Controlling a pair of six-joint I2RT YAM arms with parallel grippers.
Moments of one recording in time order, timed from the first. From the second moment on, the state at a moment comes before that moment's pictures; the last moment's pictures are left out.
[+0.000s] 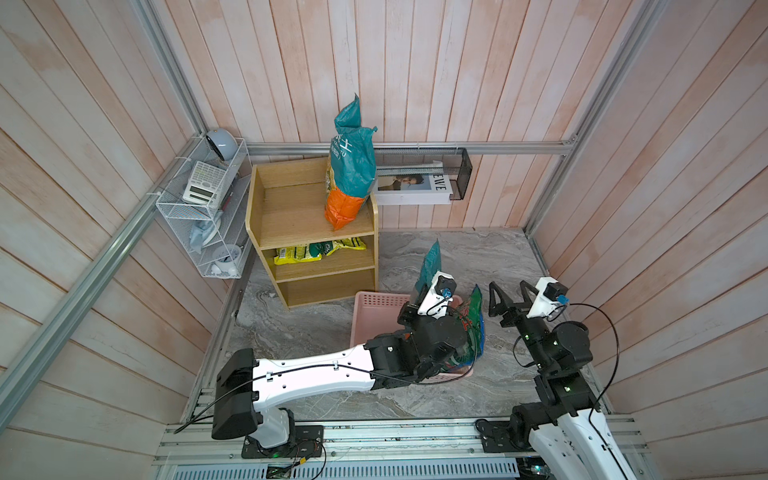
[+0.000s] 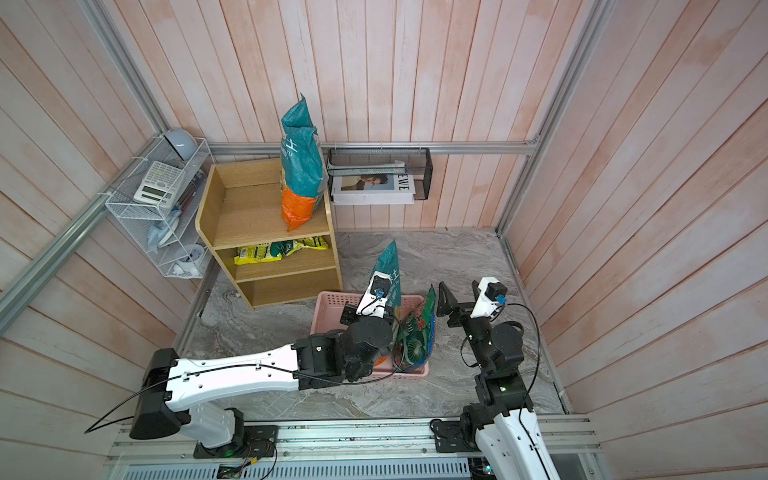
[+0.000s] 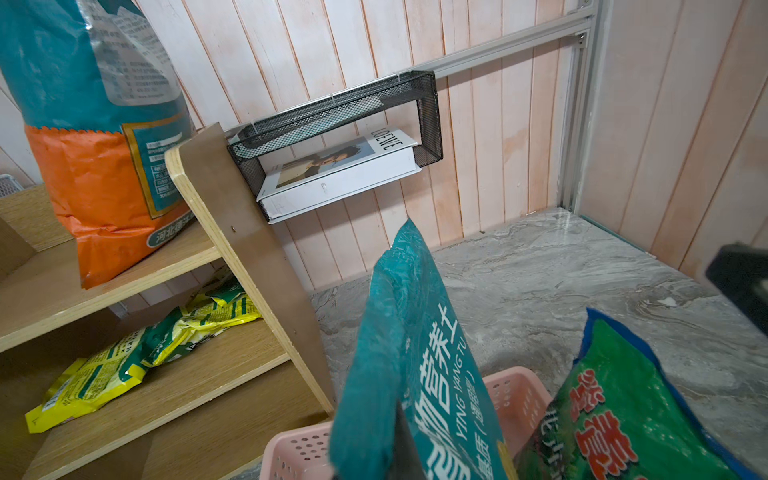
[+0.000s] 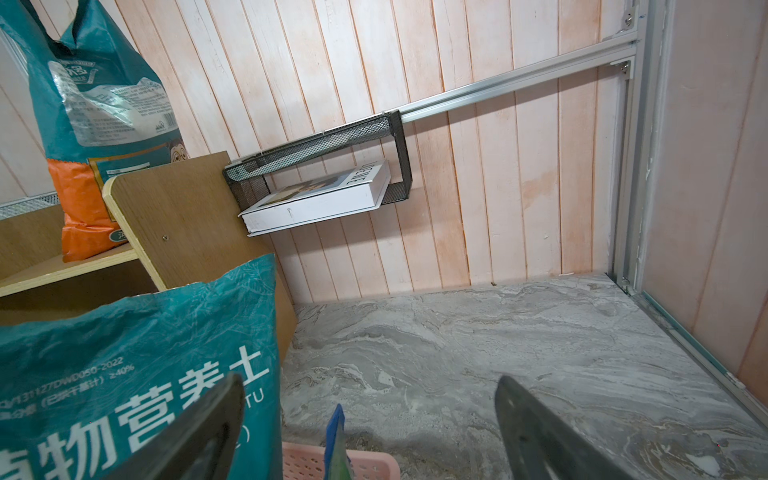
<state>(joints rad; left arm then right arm) -1.33 1.57 1.32 -0.06 -1.15 -0.05 0.17 0.47 0.44 0.12 -0.08 0.29</state>
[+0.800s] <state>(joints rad) -1.45 1.74 1.21 0.34 -1.23 -0.30 0.17 0.47 0.44 0.12 -0.08 0.29</state>
